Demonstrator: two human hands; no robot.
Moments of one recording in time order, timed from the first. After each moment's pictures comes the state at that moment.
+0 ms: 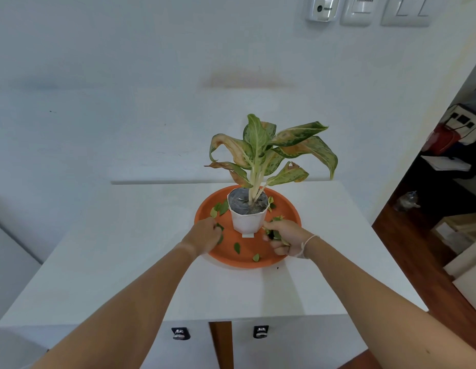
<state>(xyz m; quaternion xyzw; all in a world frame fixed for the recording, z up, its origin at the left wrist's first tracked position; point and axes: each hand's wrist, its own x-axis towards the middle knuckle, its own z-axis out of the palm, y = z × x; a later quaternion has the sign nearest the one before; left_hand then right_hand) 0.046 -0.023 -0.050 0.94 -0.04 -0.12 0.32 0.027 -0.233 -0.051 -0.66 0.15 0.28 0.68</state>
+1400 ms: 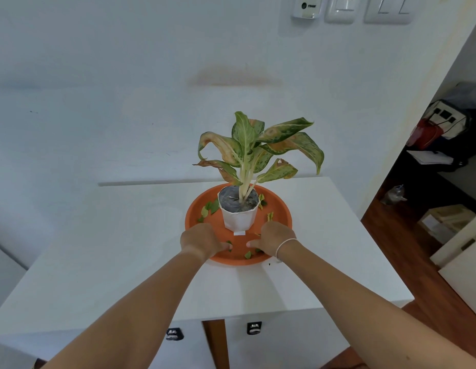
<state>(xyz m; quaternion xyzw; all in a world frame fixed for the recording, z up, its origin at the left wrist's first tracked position) 0.039 -0.046 -0.058 0.99 -0.02 -0.12 0.06 0.016 -0.210 -0.046 -0.97 0.06 0.18 0.12</state>
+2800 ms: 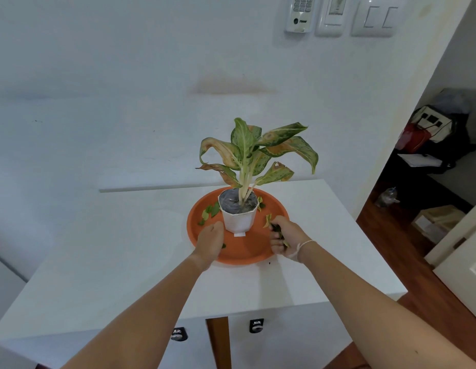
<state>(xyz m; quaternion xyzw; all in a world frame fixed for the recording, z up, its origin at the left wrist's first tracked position) 0.016 -0.053 -0.050 0.79 0.07 -0.13 0.60 0.001 -0.239 -0.051 -0.56 0.23 0.16 0.78</state>
